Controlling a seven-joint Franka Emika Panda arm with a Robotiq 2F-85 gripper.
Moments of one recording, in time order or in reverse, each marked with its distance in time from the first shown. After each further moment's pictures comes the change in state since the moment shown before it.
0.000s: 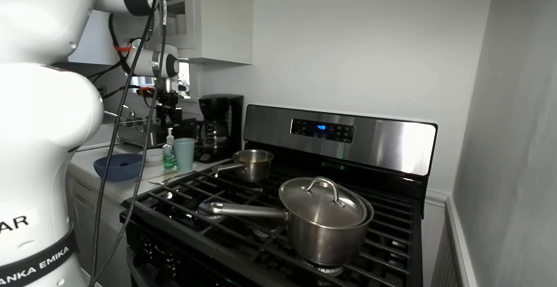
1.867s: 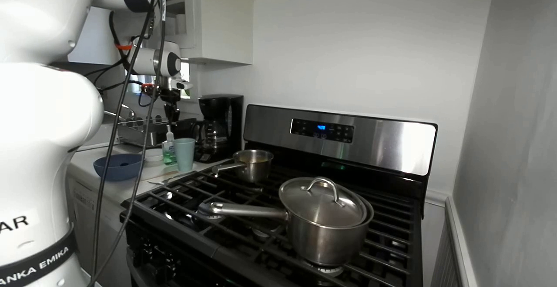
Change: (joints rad) arm -0.001 -0.021 -0.014 -0.019 0.001 0.069 0.289
